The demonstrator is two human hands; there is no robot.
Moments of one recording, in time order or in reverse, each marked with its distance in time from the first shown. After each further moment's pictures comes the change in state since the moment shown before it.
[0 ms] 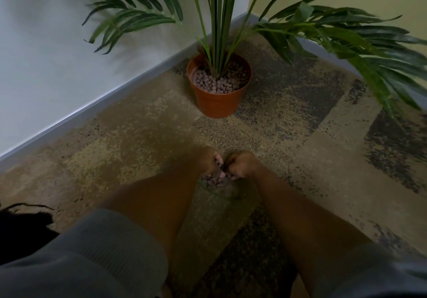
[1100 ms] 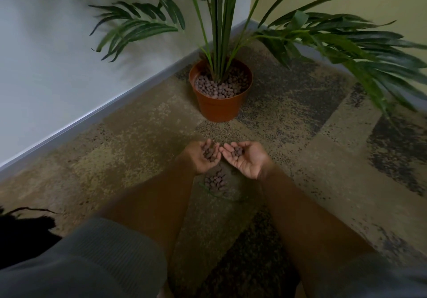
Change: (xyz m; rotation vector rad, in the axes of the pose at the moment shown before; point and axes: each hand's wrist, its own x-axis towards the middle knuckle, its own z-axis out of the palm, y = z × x) left_hand -0.023 0.026 -0.023 -1.739 0.119 -0.440; right_hand -0.008 -0.011 -0.019 1.628 -0.209 0.099
